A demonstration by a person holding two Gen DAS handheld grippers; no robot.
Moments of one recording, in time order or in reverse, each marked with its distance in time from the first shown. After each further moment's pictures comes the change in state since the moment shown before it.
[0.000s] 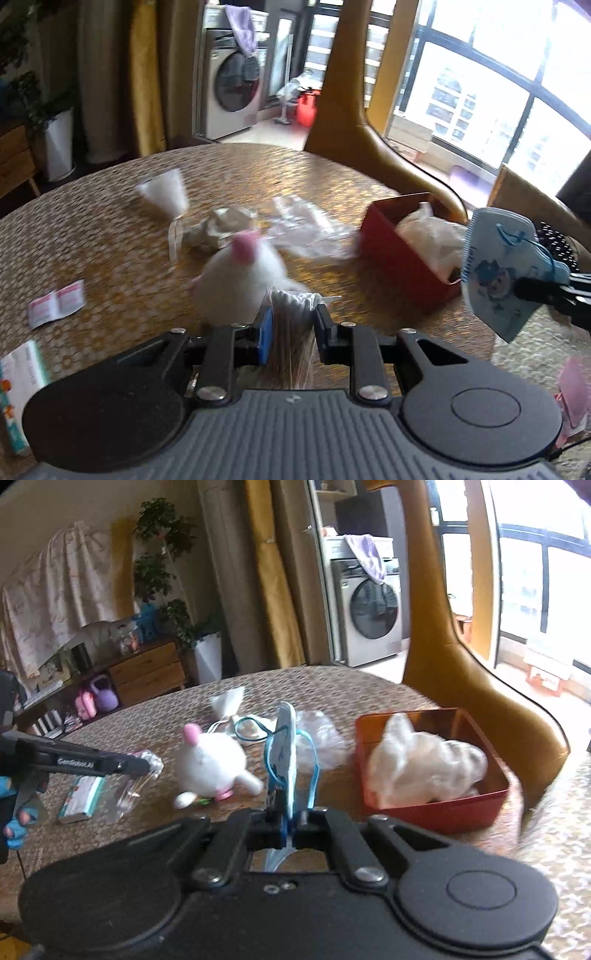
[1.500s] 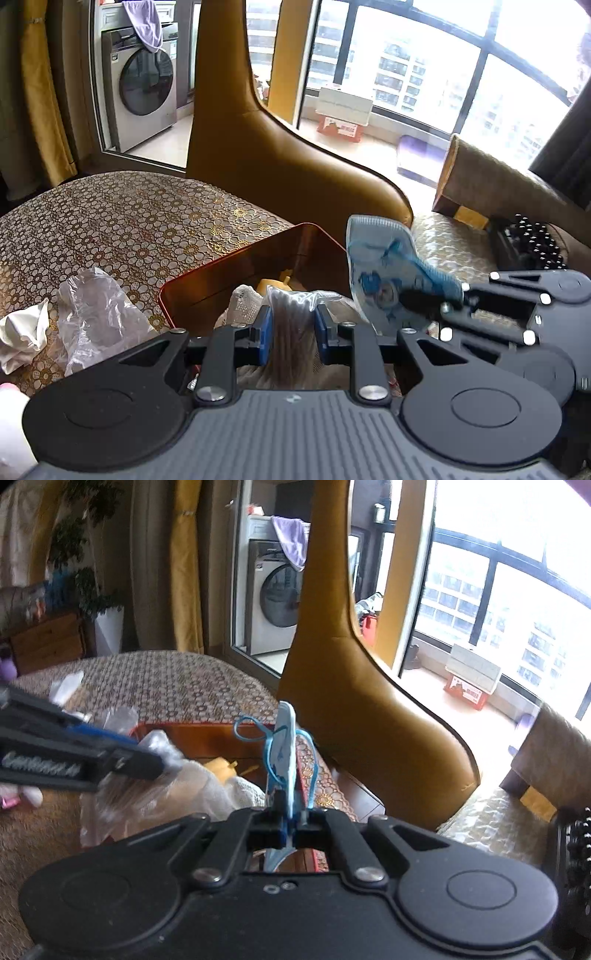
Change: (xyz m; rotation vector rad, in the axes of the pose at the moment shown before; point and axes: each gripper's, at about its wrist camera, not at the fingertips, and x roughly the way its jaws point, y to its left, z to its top) left arm 0.188 -0.198 0.099 0.134 0.066 -0.107; right arm 0.091 -0.161 0.033 -0.101 0.064 -0.293
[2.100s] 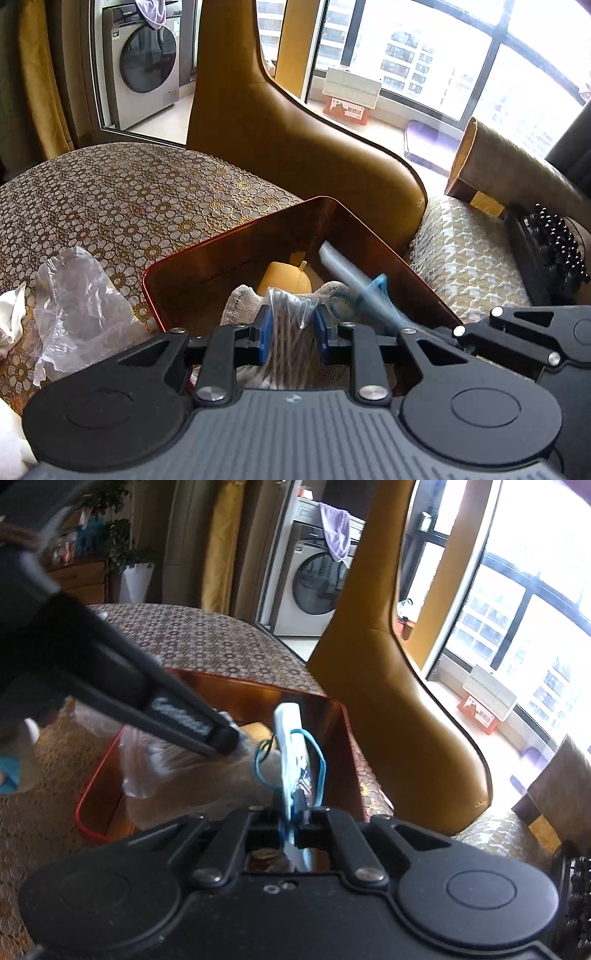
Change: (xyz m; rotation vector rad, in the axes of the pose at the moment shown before) left arm 0.042 0.009 -0.004 -0.018 0.057 -0.004; right arm 0.018 0.046 -0.016 -0.177 0.041 0.011
